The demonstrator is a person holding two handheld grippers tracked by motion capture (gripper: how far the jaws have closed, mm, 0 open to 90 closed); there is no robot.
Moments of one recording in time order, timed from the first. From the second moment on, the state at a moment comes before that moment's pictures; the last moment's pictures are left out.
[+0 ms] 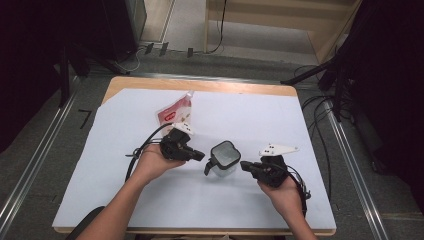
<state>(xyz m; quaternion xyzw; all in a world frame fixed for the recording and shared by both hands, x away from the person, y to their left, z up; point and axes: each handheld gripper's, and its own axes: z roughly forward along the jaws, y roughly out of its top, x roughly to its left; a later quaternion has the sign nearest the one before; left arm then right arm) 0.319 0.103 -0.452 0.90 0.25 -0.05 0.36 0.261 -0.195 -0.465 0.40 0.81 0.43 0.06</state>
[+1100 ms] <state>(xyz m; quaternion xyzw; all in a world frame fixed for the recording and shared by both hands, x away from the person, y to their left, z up) 0.309 0.087 -0.456 0.90 0.22 -0.06 0.37 0.270 -0.186 -0.474 0.41 0.81 0.42 0.06</state>
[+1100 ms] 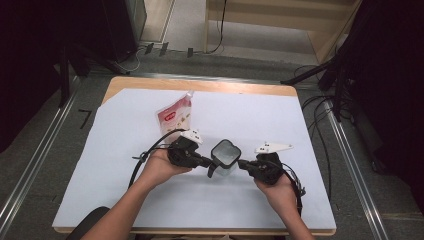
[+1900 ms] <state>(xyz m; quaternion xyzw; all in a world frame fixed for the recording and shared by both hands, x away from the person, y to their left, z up) 0.300 0.073 -0.455 0.90 0.22 -0.07 0.38 0.285 -0.182 -0.476 0.42 0.80 0.43 0.06</state>
